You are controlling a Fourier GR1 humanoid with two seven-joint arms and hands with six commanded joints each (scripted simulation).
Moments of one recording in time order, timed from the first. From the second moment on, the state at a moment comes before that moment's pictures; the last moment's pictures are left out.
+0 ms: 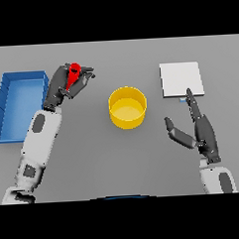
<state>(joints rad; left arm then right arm) -0.61 0.12 -0.05 -1.02 -0.16 0.02 -0.11 0.09 -0.09 0.11 -1.69 0.23 -0.03 -0.13</state>
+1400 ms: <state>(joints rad) -1.10 0.26 -0.81 -0.84 -1.00 -0.34 -0.05 0.08 -0.05 0.11 -1.69 0.20 -0.03 -0.08</state>
